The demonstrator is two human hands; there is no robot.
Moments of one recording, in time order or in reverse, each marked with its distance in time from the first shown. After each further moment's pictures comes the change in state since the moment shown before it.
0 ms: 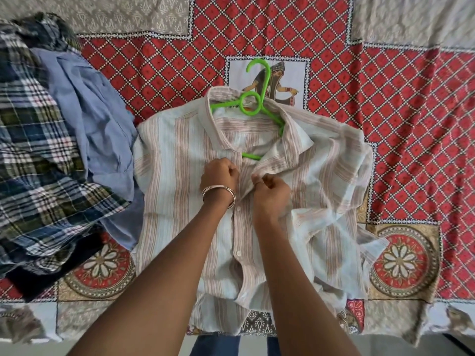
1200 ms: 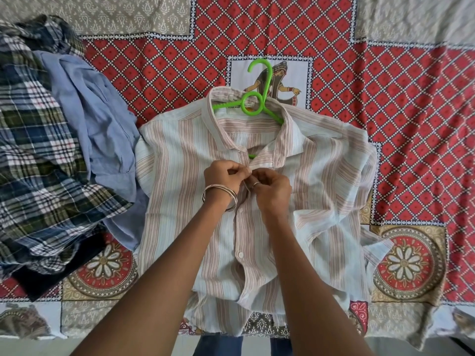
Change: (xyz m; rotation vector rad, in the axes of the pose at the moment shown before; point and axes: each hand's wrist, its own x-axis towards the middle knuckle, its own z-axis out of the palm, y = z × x) left_hand -0.012 0.009 -0.015 -0.379 -0.041 -0.015; right_hand 0.017 0.006 -0.010 0.003 -0.338 -0.274
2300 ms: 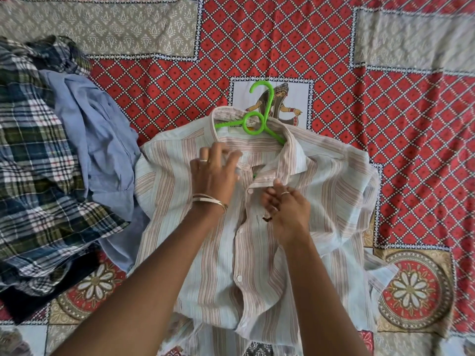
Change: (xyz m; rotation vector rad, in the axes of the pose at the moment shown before) left_hand 0.031 0.005 -0.017 0.731 0.304 0.598; right_hand 0.012 -0.017 -0.023 0.654 0.081 0.356
